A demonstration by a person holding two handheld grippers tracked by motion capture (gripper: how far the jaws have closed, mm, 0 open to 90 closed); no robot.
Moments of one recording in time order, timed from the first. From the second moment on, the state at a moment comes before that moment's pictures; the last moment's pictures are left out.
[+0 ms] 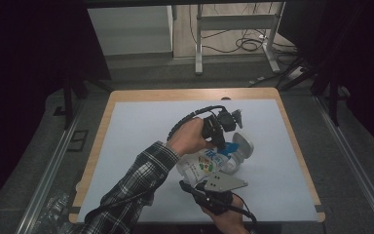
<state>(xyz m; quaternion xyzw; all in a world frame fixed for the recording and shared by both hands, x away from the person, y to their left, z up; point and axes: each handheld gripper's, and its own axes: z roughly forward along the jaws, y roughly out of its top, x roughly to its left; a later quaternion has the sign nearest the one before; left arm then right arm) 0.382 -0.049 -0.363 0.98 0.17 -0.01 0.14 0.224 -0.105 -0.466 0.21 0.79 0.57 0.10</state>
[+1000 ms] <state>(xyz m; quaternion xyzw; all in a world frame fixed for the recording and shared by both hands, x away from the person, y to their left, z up) 0.383 -0.052 -0.366 0.98 0.17 -0.01 0.14 0.225 -0.106 -0.464 0.21 0.78 0.58 0.11</state>
